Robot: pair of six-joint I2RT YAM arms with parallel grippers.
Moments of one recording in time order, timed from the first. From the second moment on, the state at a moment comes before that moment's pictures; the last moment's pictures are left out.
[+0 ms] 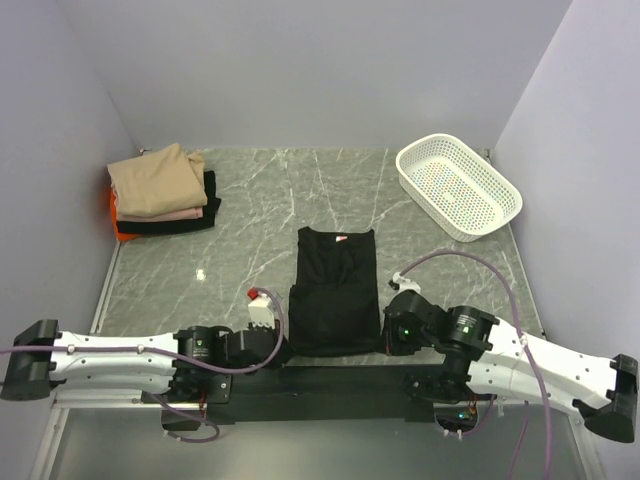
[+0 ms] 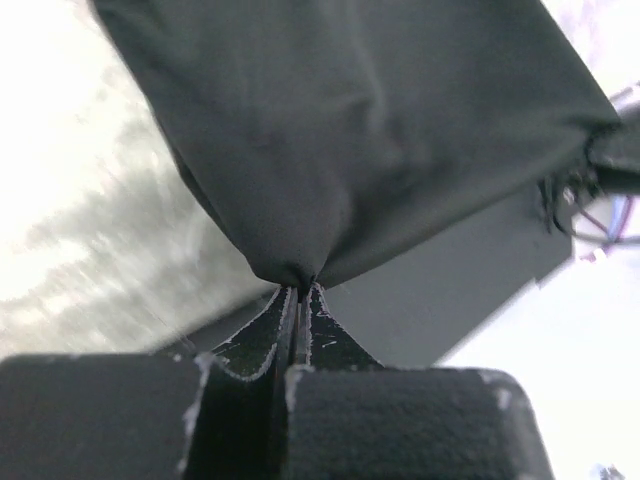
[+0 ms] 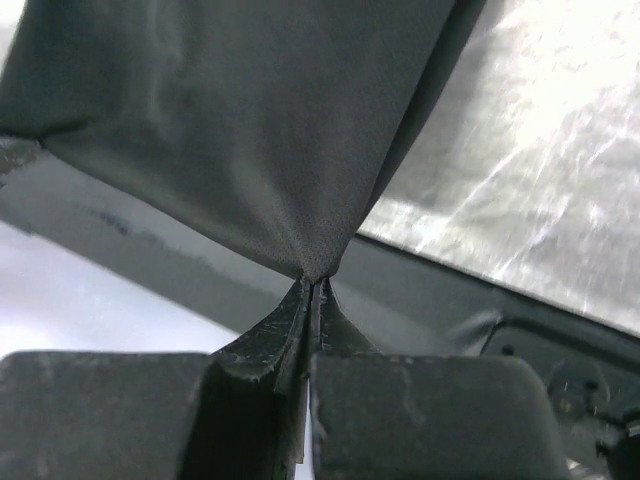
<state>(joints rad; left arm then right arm) -1.39 0.79 0.34 -0.27 -0.37 -1.15 1.06 0.70 0.55 -0.84 0.07 0.96</state>
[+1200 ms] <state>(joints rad) -1.46 0.77 0.72 -0.51 -0.76 -1.09 1.20 0.86 1.04 -1.10 0.46 0.95</state>
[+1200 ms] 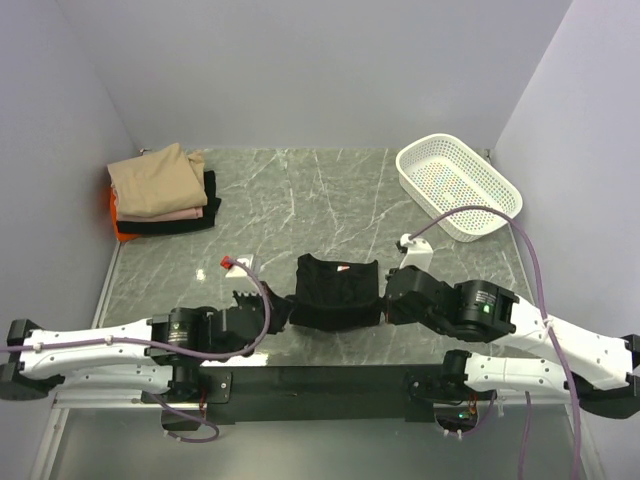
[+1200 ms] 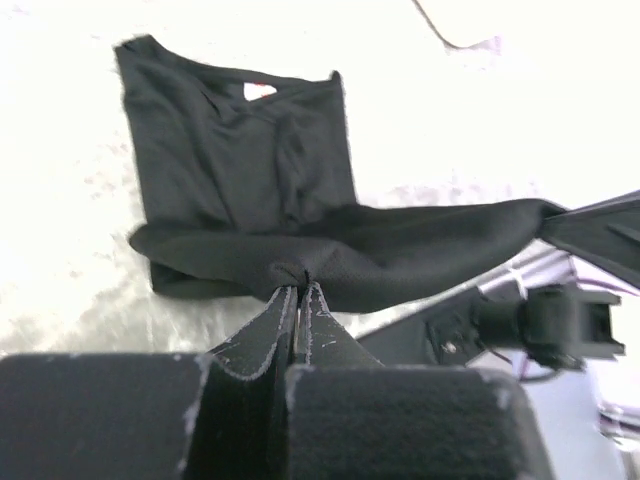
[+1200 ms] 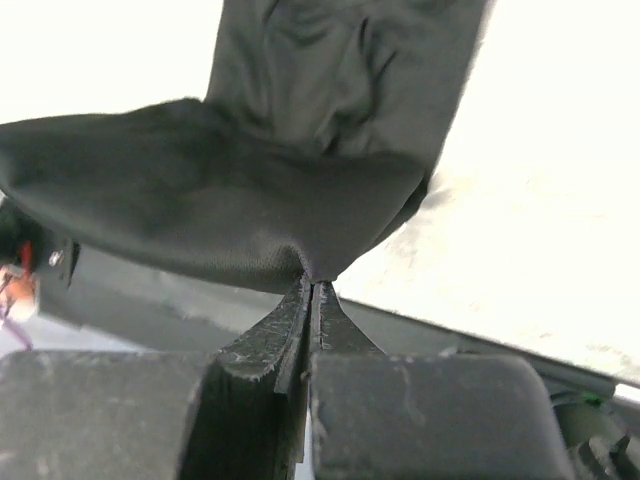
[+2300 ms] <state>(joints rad) -0.79 1.39 0.66 0.09 -0.21 -0.66 0.55 1.32 0.89 -0.53 0.15 0.43</state>
